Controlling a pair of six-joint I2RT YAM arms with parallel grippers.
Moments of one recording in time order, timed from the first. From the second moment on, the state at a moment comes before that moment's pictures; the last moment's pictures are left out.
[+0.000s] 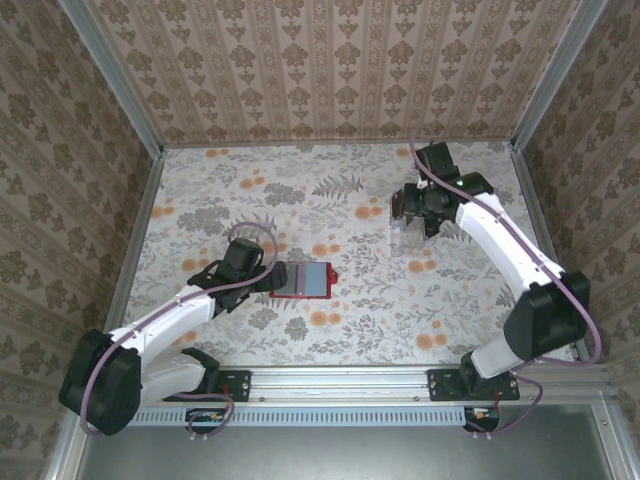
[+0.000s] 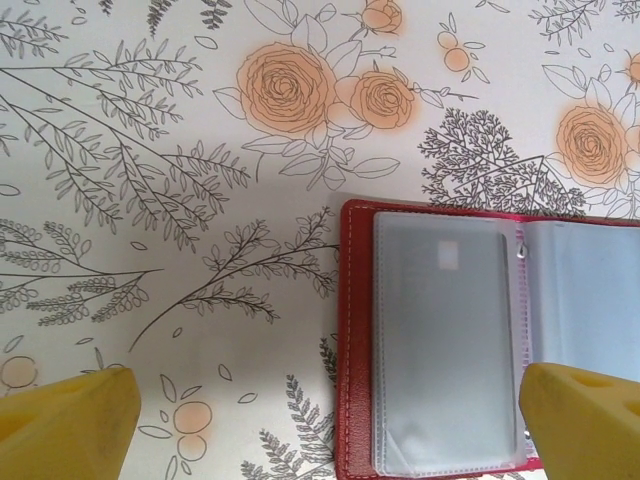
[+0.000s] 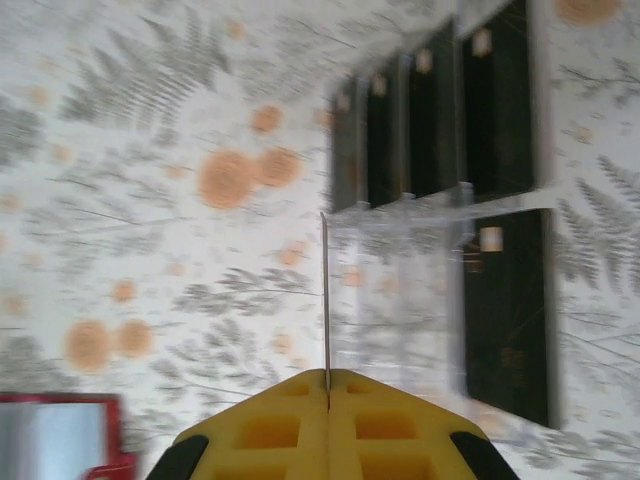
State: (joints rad) left arm -0.56 1.11 0.53 -0.34 -0.10 -0.53; right arm 0.31 1.49 1.37 -0.82 0.06 0.43
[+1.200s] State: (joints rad) left arm -0.55 1.26 0.49 -0.24 -0.10 -0.48; right arm 0.92 1.68 0.64 0.55 0.12 1.05
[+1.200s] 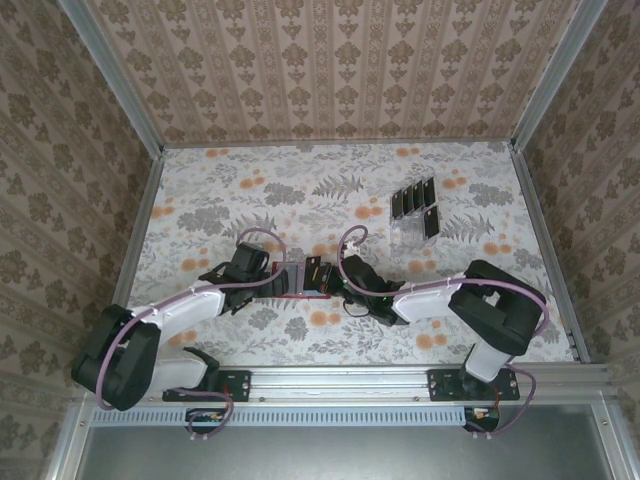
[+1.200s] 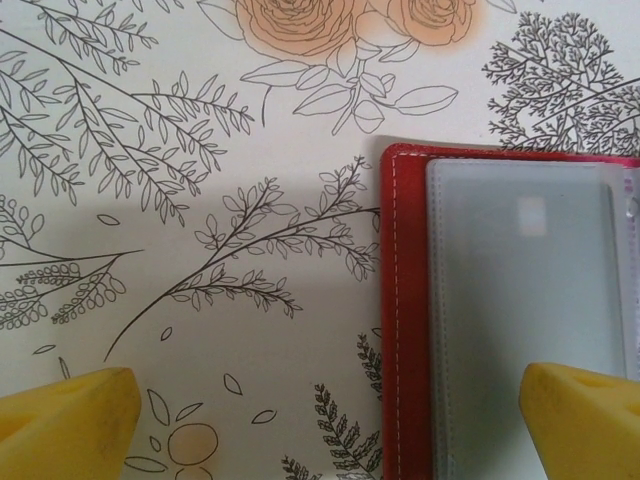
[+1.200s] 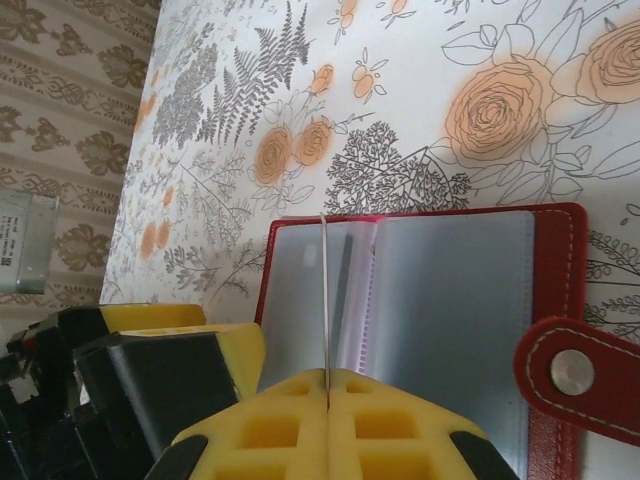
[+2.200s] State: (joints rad) left arm -0.57 1.30 0.50 -0.28 -0.20 -0.58; right arm 0.92 1.85 0.64 0.79 0.13 1.08
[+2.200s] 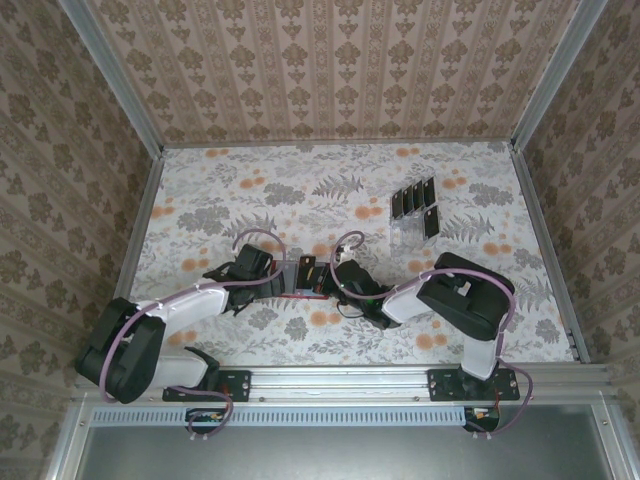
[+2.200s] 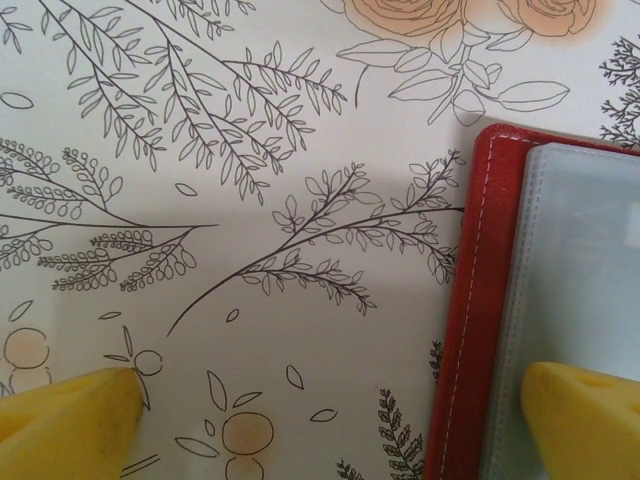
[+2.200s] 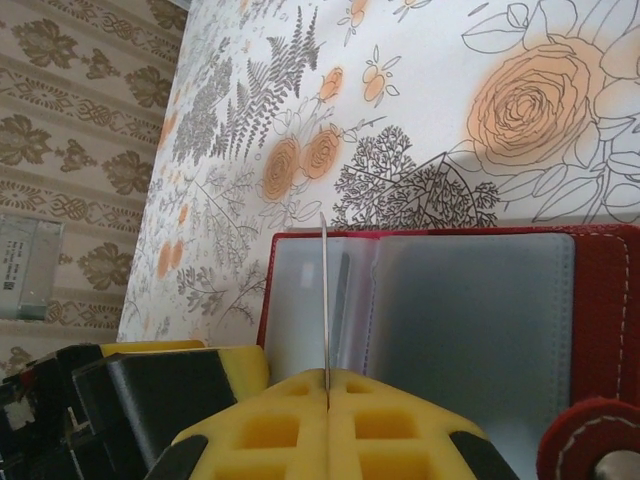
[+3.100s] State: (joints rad) left arm -0.58 1.29 0.50 -0.30 -0.23 -0.59; right arm 0.92 1.93 0.64 0.91 0.12 1.14
